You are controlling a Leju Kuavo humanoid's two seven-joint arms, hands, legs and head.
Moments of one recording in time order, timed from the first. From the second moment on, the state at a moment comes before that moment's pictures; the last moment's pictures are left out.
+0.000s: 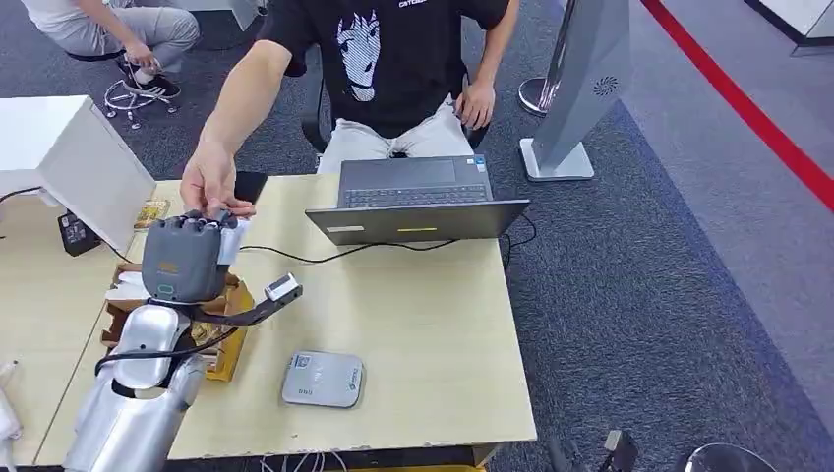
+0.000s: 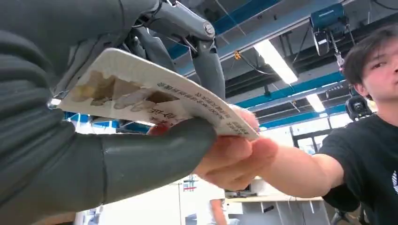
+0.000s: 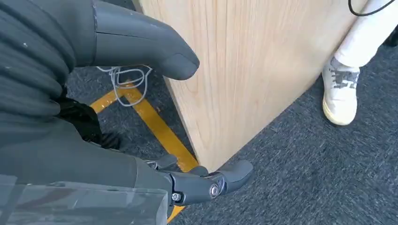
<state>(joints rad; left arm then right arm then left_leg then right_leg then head) -0.42 0.07 -0.45 -1.26 -1.47 0.41 0.01 -0.17 0.12 -0.73 -0.33 -0.18 0.09 -0.42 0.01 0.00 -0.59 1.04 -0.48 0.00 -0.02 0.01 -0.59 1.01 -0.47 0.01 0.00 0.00</state>
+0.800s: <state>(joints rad) -0.58 0.17 -0.37 -0.96 -1.44 0.44 -0.01 -0.19 0.13 -0.68 -0.32 -0.19 0.09 -0.41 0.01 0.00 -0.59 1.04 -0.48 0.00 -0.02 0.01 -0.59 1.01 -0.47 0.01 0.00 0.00</state>
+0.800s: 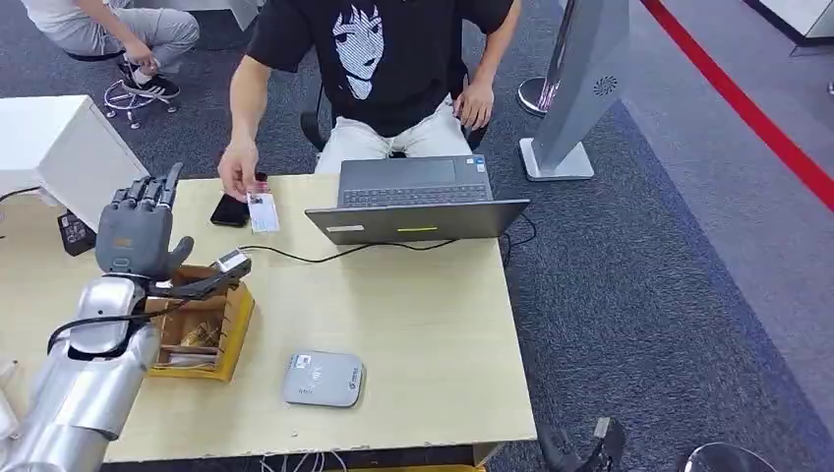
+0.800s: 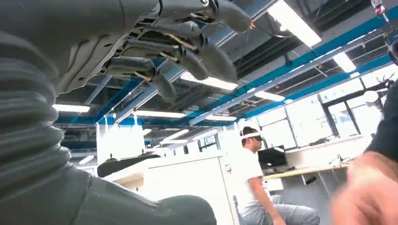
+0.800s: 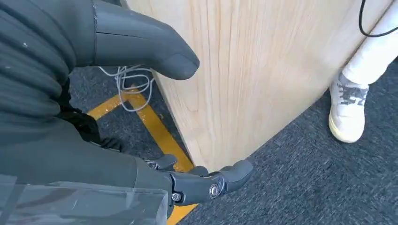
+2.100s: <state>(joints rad) 0.07 0.36 -0.40 -1.72 -1.39 0.14 -0.06 -0.11 0.12 -0.79 -0.34 -0.17 0.11 -0.51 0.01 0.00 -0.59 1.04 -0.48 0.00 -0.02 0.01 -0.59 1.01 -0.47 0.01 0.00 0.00</state>
